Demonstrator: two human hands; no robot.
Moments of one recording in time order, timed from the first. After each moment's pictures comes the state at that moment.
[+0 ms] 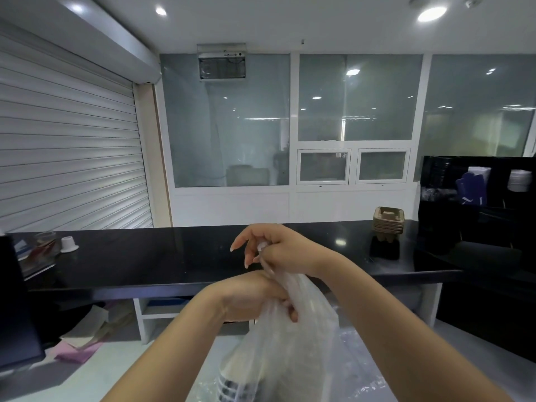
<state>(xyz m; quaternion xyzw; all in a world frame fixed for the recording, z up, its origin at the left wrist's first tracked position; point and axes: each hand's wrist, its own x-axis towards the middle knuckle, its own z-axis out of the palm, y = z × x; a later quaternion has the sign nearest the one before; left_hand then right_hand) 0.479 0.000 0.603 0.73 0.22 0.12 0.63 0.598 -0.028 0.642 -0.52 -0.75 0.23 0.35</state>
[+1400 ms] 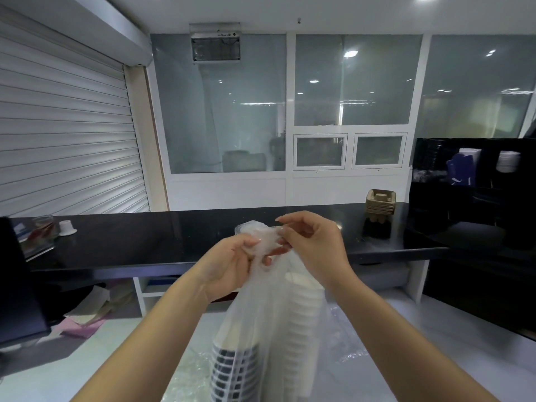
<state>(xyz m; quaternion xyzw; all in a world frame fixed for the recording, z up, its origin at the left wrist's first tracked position) 0.460 0.006 0.592 0.54 0.18 0.26 0.78 0.611 -0.074 0.594 -0.53 -0.52 0.14 0.65</state>
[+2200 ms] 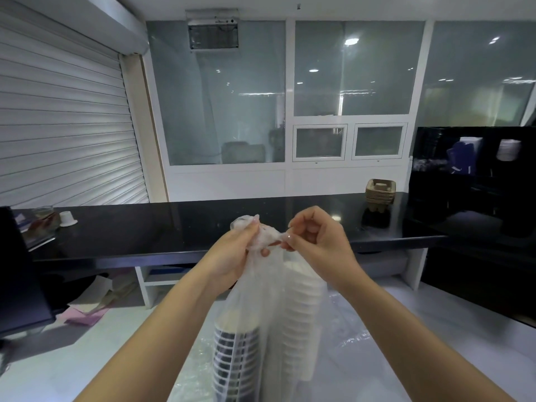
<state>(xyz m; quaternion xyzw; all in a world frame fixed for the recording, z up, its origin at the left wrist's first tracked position) 0.468 0.001 0.577 0.60 0.27 0.34 0.67 0.616 -0.089 0.573 -0.47 -0.57 0.18 0.65</state>
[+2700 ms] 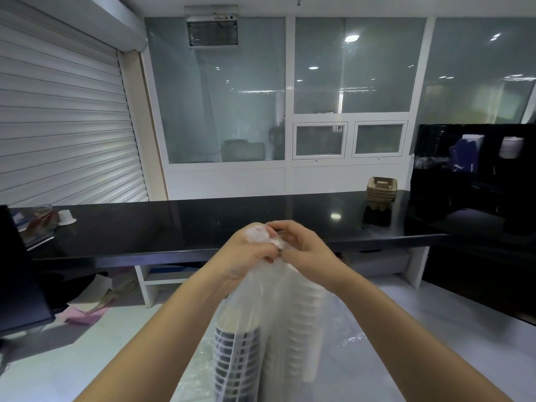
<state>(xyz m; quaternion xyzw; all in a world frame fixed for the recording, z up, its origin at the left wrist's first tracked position) 0.472 -0.005 0.577 0.69 0.32 0.33 0.56 0.616 -0.067 0.559 -0.54 -0.64 0.25 0.49</state>
